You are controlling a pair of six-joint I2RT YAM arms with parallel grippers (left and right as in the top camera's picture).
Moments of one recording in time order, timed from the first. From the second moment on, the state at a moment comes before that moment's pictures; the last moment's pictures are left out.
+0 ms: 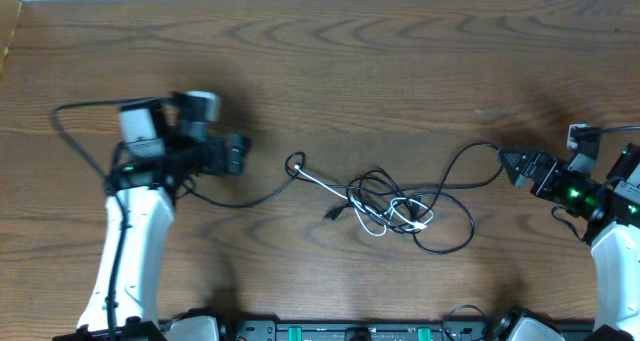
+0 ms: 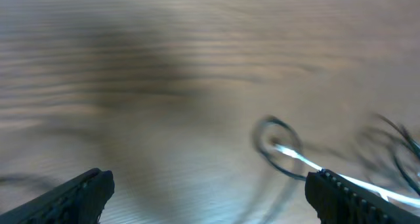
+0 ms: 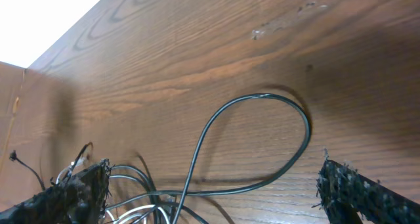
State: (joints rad) left arm 0.13 1.33 0.89 -0.52 0.44 0.20; right arm -0.51 1.23 0.69 -0.44 -0.77 0.03
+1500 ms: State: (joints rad) left arm -0.45 1.58 0.89 -0.39 0.44 0.62; right arm -0.43 1.23 0.69 -0.52 -0.78 -0.07
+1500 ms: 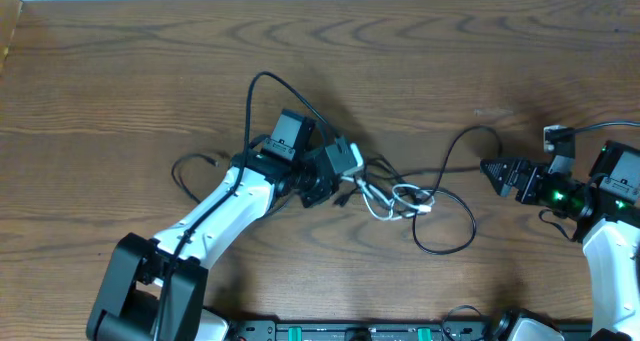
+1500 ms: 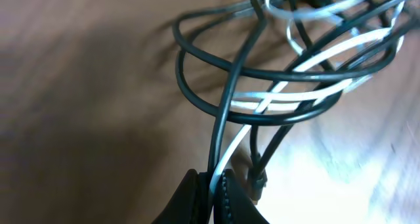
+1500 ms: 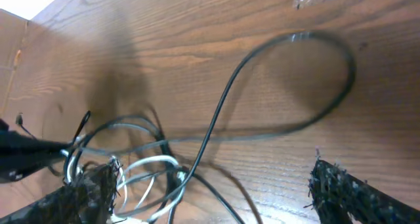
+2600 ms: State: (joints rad) left arm -0.45 1.17 0.89 -0.11 0.52 0.32; right arm 0.25 1.27 0.69 -0.23 -0.61 -0.10
